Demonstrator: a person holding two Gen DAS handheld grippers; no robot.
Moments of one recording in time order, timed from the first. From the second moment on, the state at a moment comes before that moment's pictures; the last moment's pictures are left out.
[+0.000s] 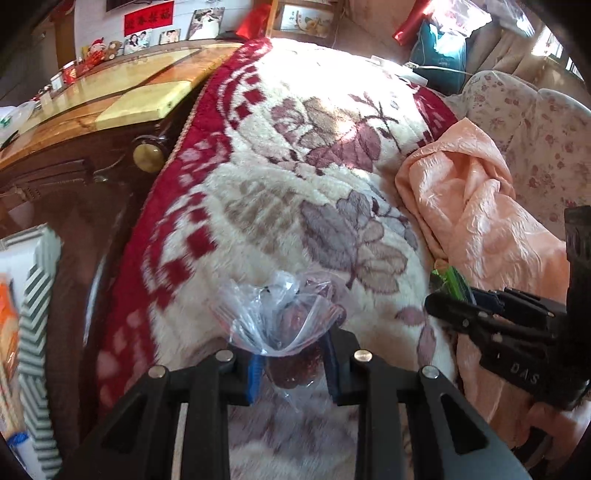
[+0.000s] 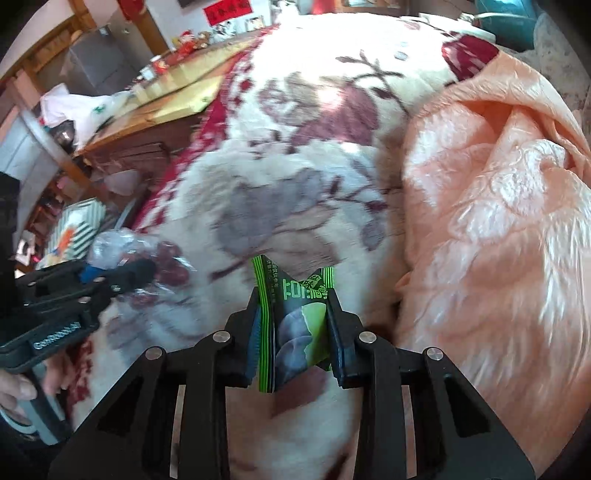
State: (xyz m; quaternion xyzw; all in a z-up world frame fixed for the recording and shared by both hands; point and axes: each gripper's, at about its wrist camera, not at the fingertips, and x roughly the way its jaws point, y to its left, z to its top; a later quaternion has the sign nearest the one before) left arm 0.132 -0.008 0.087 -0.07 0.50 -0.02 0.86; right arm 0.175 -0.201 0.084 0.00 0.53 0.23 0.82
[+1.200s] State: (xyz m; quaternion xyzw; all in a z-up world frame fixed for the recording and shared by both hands) left arm -0.015 0.154 0.130 -0.11 0.45 0.15 0.87; right arm 0.056 -0.008 0.134 -0.06 0.49 0.37 0.79
